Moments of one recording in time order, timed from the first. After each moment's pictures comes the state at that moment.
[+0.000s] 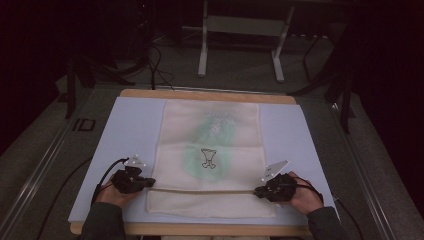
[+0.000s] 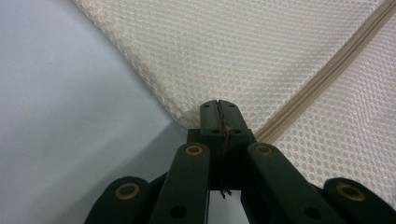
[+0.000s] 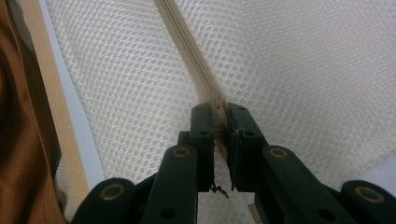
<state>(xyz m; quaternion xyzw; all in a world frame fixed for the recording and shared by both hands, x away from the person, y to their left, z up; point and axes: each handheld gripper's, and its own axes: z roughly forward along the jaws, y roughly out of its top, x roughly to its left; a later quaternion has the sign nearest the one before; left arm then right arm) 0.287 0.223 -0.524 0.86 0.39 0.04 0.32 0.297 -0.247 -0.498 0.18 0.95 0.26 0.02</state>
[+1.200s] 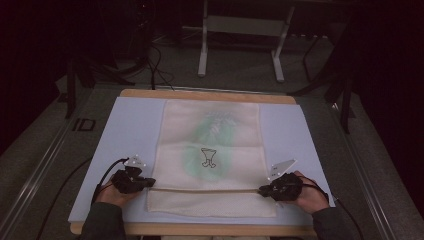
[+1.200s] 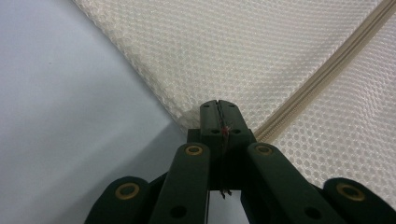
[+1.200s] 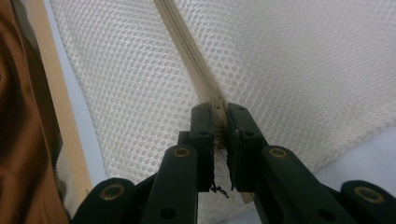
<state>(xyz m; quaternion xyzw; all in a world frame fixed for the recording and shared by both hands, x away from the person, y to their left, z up) 0.287 0.223 -0.524 0.86 0.39 0.04 0.32 0.297 -0.261 -0.491 0.18 0.95 0.27 0.03</state>
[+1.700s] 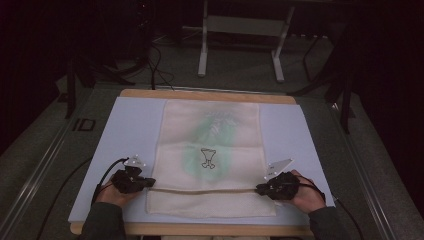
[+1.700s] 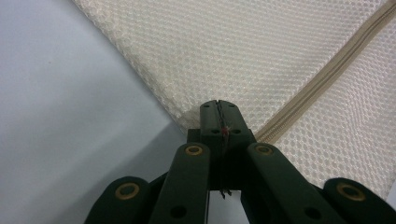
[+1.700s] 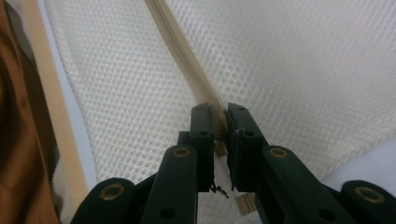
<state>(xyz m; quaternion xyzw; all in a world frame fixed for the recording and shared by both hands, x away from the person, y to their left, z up) 0.287 0.223 -0.524 0.86 0.39 0.03 0.32 0.296 -0.250 -0.487 0.18 0.94 0.28 0.04</state>
